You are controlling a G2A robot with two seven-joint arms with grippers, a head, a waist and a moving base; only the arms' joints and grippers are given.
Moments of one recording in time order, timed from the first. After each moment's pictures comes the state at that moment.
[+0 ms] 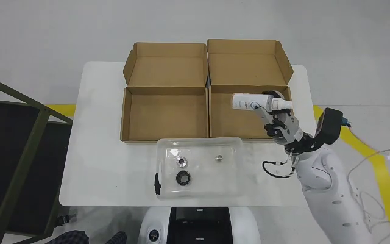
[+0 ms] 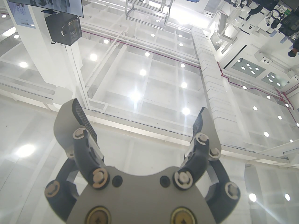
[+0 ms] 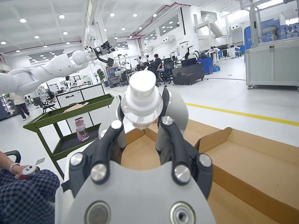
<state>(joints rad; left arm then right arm) -0.03 -0.30 -0.61 -1.22 3.05 0.21 0.06 -1.35 -1.09 1.40 -1.85 -0.82 -0.75 -0.29</state>
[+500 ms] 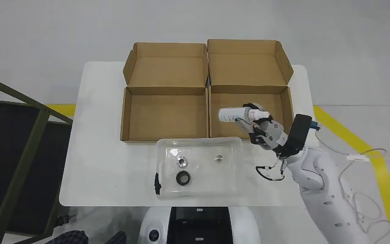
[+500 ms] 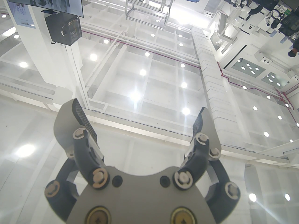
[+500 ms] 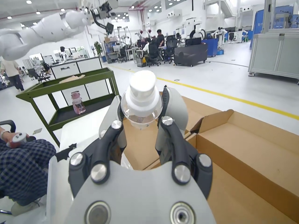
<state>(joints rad) -0.03 -0.30 -0.61 -1.22 3.05 0.21 0.06 -1.35 -1.09 1.36 -1.81 -0.99 -0.76 -0.17</state>
